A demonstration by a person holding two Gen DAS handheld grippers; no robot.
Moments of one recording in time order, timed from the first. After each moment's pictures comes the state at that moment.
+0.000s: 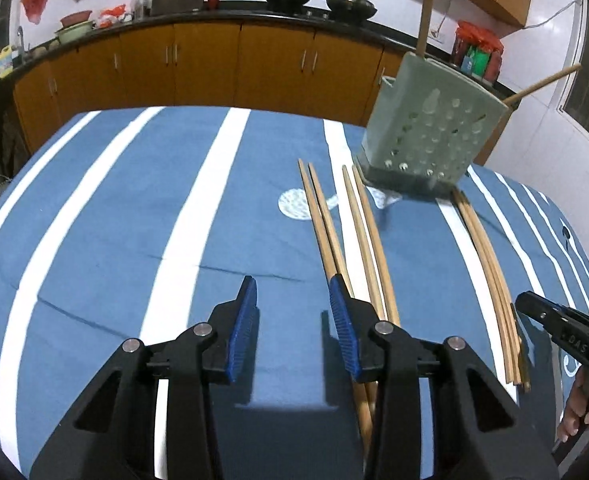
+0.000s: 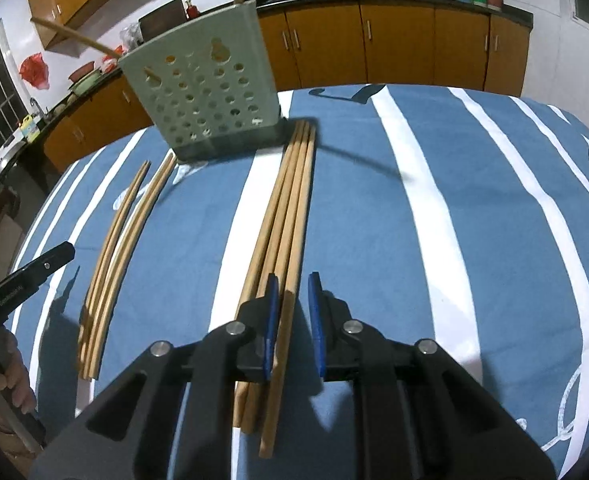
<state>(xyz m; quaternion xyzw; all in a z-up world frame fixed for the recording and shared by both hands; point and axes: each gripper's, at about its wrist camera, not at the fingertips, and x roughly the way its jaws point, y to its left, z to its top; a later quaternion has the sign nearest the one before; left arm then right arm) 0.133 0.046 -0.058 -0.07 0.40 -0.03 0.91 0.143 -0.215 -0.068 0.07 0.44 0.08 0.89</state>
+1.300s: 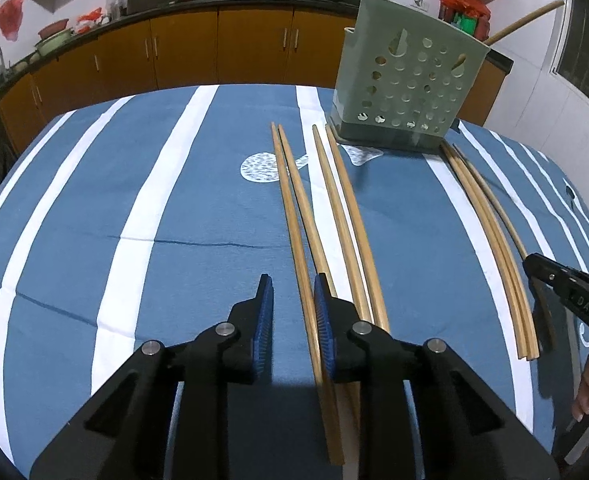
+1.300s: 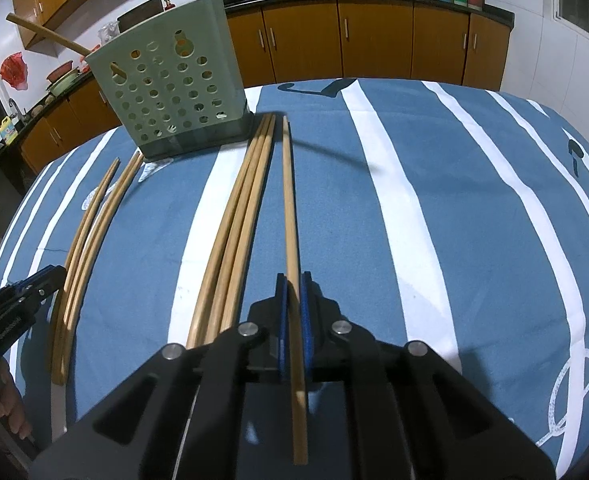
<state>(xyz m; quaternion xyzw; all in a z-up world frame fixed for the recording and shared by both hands) 0.132 0.015 -0.077 -0.03 0.43 -0.04 0.90 0.148 -0.227 -0.078 0.06 0.45 0.03 0.89</state>
